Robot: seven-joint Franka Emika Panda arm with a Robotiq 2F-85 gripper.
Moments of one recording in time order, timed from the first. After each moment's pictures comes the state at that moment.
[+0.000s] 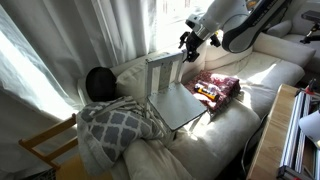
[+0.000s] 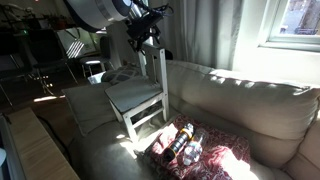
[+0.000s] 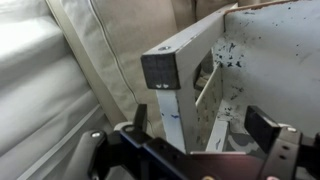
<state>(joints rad) 0.01 0.30 -0.07 -2.37 -0.58 3.30 -0.58</state>
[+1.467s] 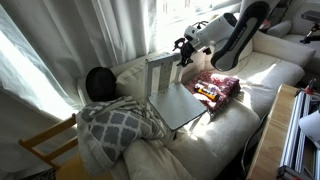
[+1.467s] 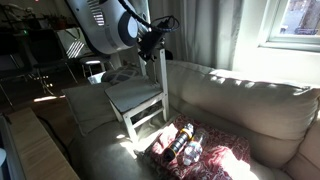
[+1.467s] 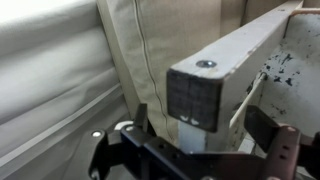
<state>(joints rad) 0.26 0.57 -0.31 -2.28 -0.34 3.69 -0.86</state>
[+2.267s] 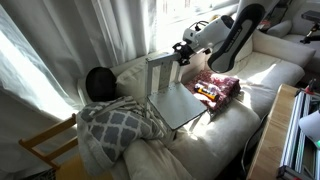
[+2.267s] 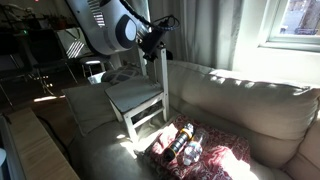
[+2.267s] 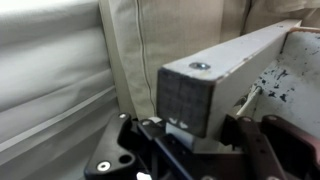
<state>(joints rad) 0.27 0.58 -0.30 -2.27 -0.24 3.66 -1.02</state>
